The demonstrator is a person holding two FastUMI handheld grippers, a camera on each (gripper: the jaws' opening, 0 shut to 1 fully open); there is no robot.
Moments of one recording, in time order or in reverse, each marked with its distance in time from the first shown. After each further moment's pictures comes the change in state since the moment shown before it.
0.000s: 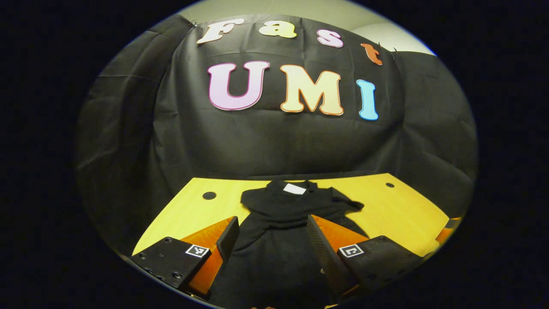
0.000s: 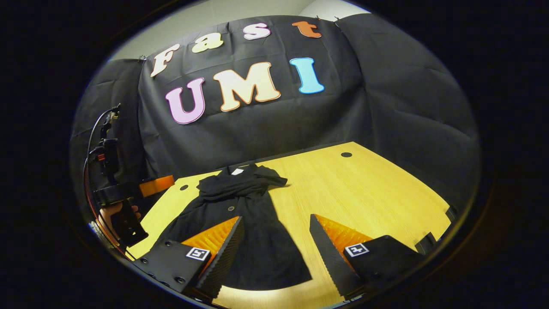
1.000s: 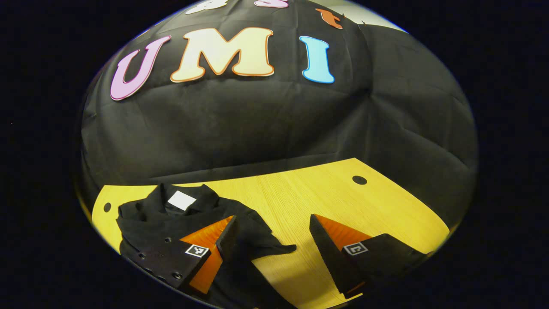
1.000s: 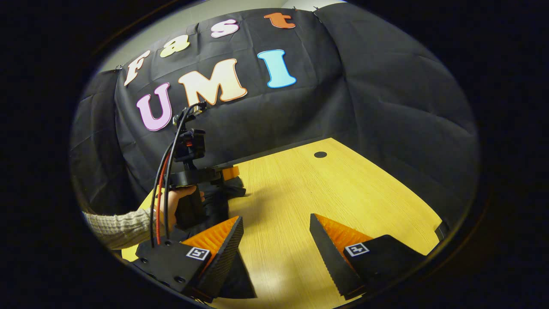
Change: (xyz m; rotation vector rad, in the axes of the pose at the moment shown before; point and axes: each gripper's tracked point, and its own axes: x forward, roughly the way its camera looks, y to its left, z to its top) left arm 0.218 -0.283 0.007 0.069 0.106 -0.285; right arm 0.048 -0.128 0.048 0.066 0.042 -0.061
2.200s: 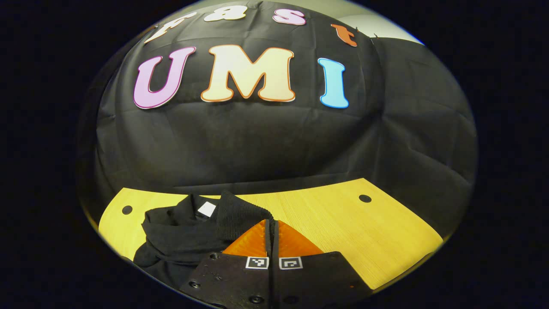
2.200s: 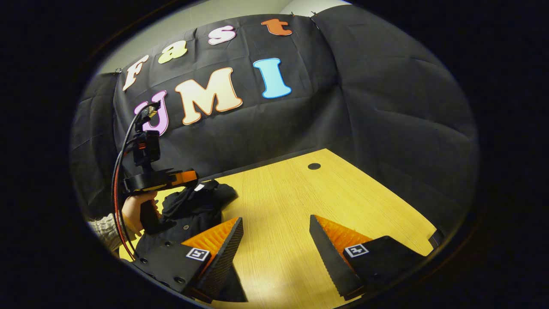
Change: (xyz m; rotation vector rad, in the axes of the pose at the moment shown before) left arm -0.040 0.028 0.022 -0.059 -0.071 0.089; right arm 0.001 -0.027 0.016 0.011 -0.043 -0.021
